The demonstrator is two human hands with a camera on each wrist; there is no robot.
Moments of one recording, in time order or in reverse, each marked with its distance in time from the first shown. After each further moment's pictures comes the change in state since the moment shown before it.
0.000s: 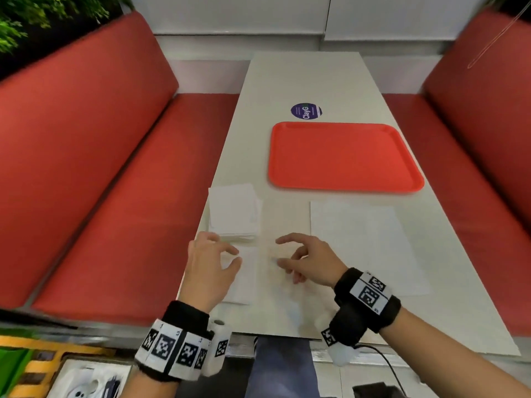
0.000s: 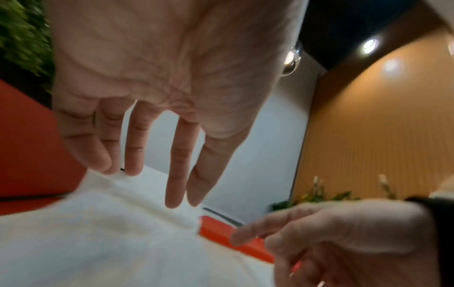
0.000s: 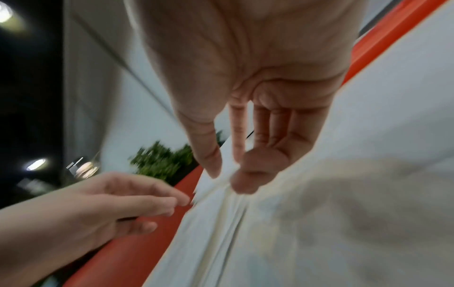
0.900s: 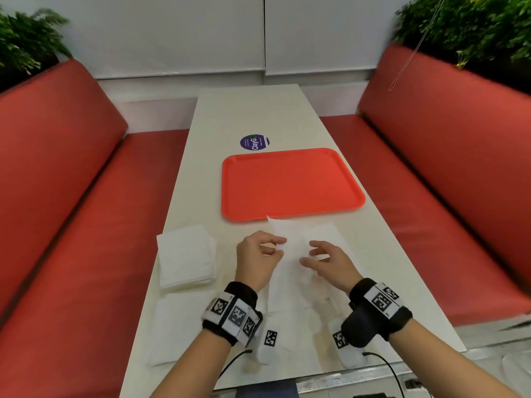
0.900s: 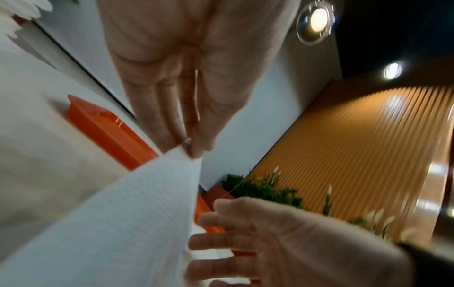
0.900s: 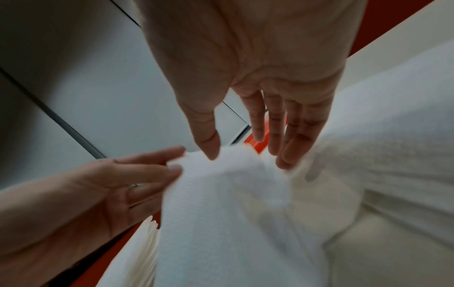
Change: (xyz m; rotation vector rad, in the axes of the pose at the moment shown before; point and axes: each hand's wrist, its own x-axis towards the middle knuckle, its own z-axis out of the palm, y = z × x) left_hand 0.076 0.129 0.094 -0.600 -0.110 0.128; right_hand -0.010 0.057 -0.104 0.098 0.407 0.145
